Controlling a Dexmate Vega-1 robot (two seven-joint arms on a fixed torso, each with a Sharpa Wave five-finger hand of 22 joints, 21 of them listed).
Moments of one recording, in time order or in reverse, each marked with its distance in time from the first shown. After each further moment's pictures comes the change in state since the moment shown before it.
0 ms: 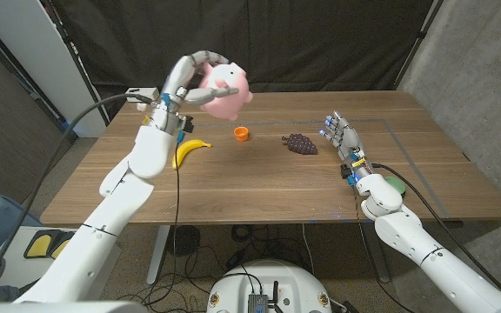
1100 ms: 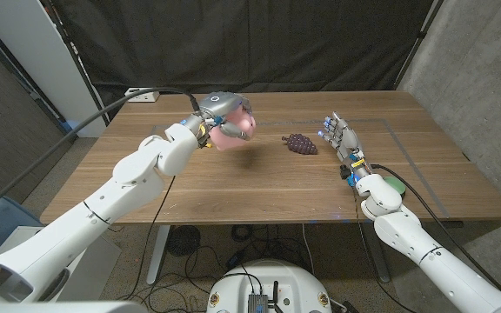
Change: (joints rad) left arm -0.114 0.238 0.233 -0.078 0.341 0.313 -0.129; left_hand -0.006 0.006 -0.005 -0.005 -0.004 0.009 -0.002 -0.001 -0.008 0.022 0.004 -0.021 0.000 0.009 -0.009 -0.009 0.001 0.011 -0.010 0.010 -0.002; right arm 0.006 0.001 -0.004 0.013 0.015 -0.006 0.018; right_hand 0.005 0.005 0.000 0.000 0.000 0.000 0.000 0.000 0.000 0.000 0.000 0.000 0.000 0.000 0.000 0.000 0.000 0.007 0.000 0.000 0.000
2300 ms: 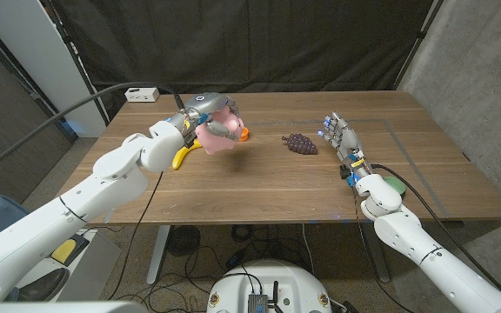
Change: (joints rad) left arm 0.022 0.131 -0.030 -0.052 -0.170 0.088 -0.017; left_hand -0.003 0.003 0.000 0.000 0.005 0.016 0.005 -0.007 -0.007 0.009 -0.003 -0.008 0.000 0.002 -0.002 -0.004 -0.001 0.001 0.001 0.015 -0.002; right arm -0.006 -0.002 0.000 -0.017 -0.012 -0.004 -0.014; right_hand 0.000 0.000 0.000 0.000 0.000 0.005 0.005 0.000 0.000 0.000 0.000 0.000 0.000 0.004 -0.004 0.000 0.000 0.006 -0.006 -0.006 0.000
